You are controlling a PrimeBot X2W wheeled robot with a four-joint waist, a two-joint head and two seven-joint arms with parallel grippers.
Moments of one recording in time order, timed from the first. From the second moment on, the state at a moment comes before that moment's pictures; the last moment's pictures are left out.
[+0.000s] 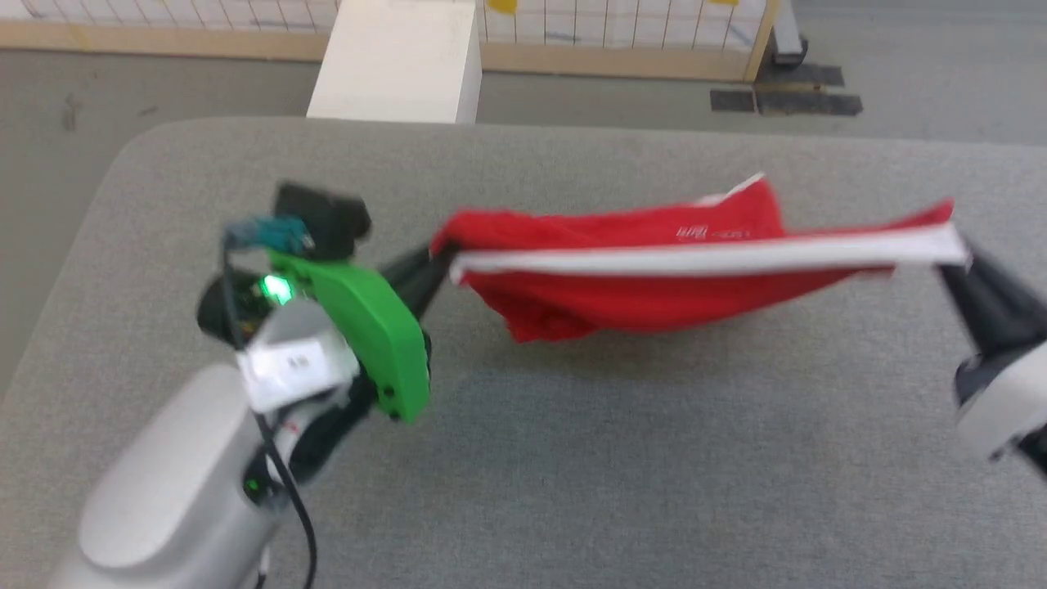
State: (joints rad) left arm -0.50 0.48 -0.56 -0.18 -0.78 0.12 0.45; right arm -0.14 -0.36 -0.07 -0.37 0.46 0.13 0.49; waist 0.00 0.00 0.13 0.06
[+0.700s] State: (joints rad) left arm -1.12 0.49 -0.46 0.12 -0.80 0.03 0.62; right arm -0.89 -0.49 0.18 -0.03 0.63 0.13 0.60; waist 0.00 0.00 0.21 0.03
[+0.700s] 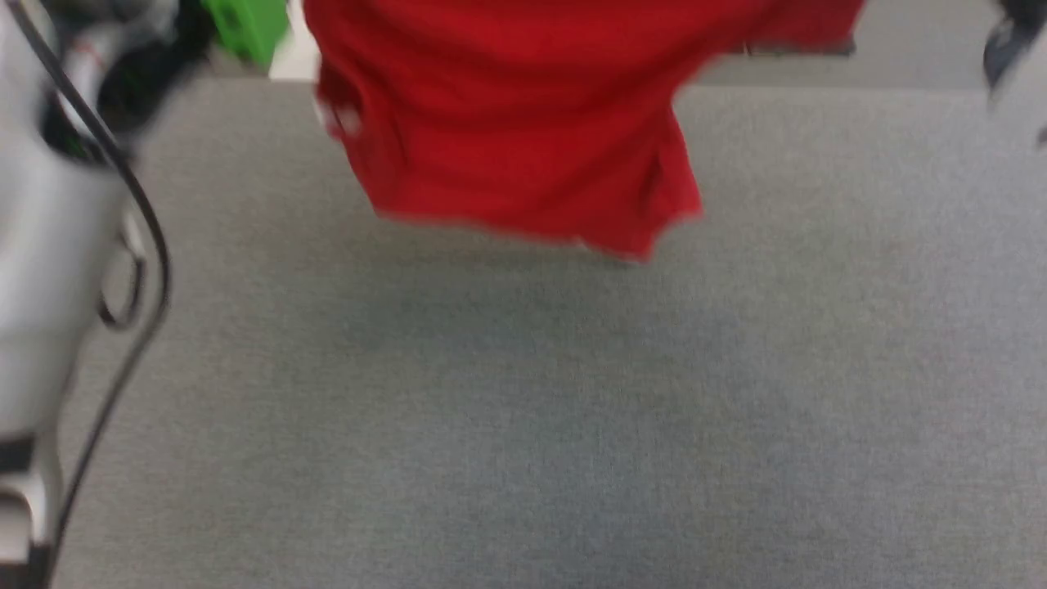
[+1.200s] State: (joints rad) left arm -1.54 0.37 -0.40 0.46 -0.71 0.04 0.41; right arm -1.38 -0.44 0.34 0.41 0.58 0.13 0.38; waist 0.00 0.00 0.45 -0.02
